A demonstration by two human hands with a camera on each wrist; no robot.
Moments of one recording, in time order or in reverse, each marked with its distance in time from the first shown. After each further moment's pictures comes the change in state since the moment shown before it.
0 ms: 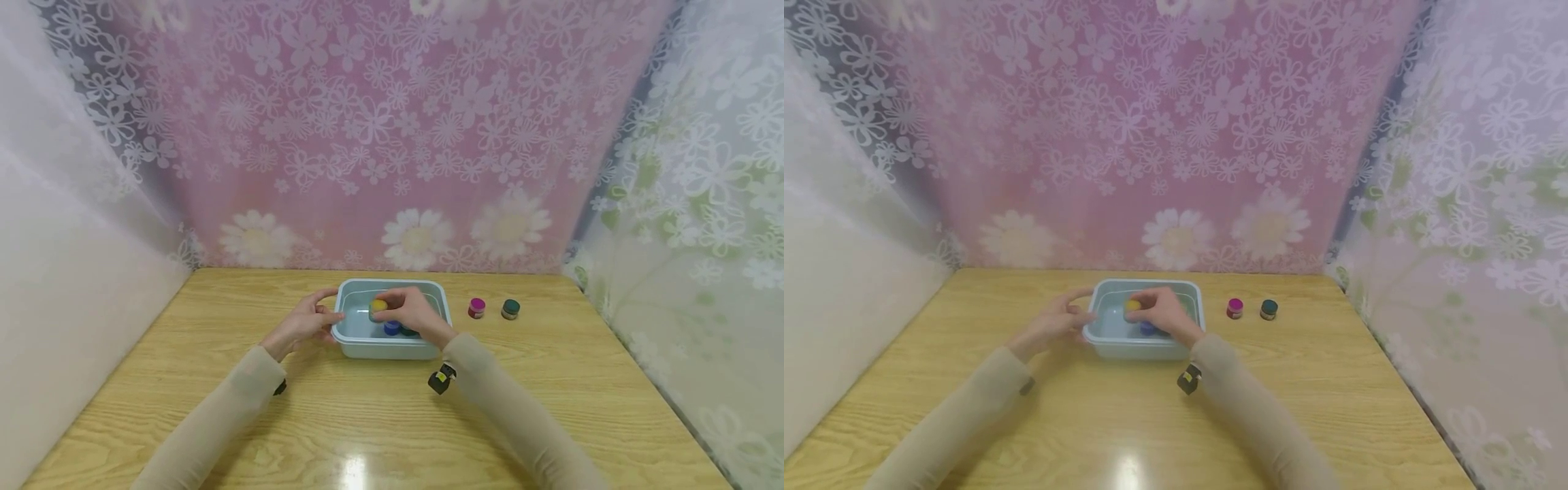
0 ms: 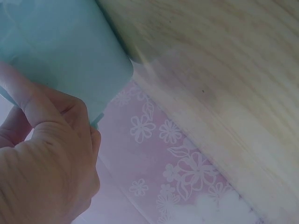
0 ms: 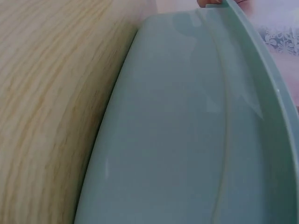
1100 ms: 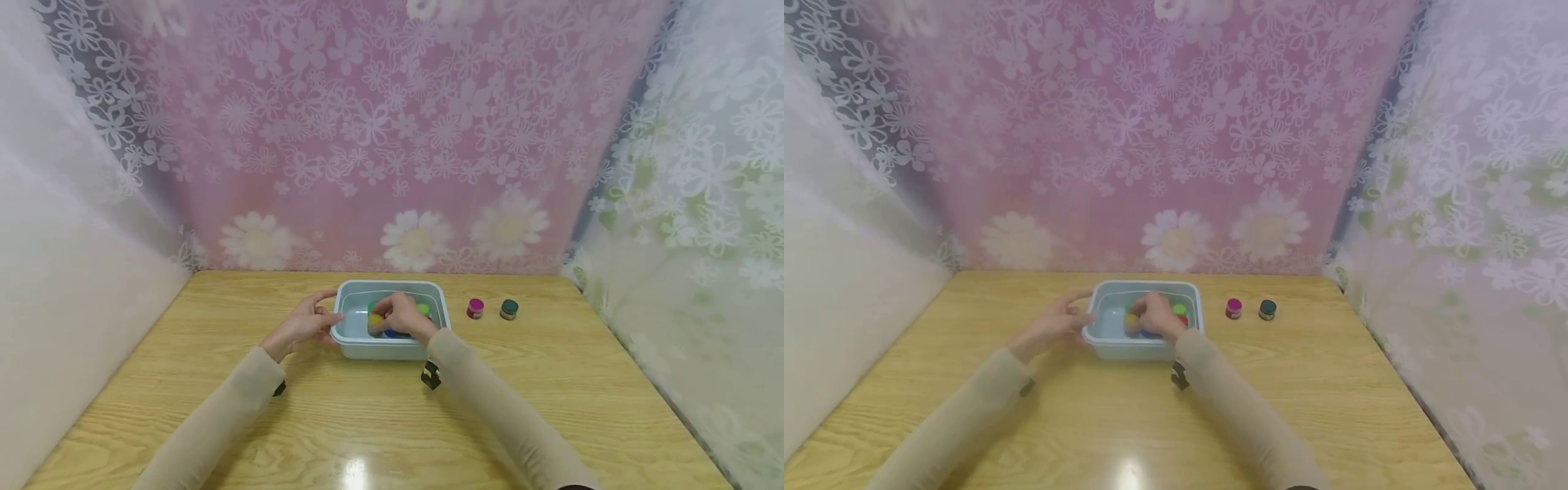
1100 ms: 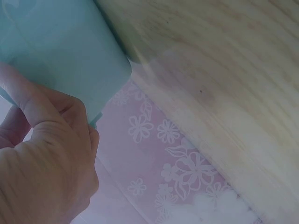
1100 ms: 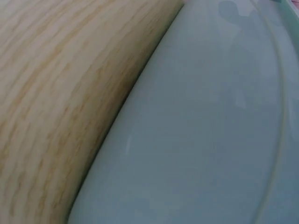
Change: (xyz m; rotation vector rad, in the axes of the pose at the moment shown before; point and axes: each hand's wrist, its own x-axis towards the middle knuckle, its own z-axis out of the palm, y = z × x) left_hand 0.004 -0.001 -0.001 0.003 -0.009 0.010; right_hand 0.019 0.007 0.012 -0.369 0.035 -0.001
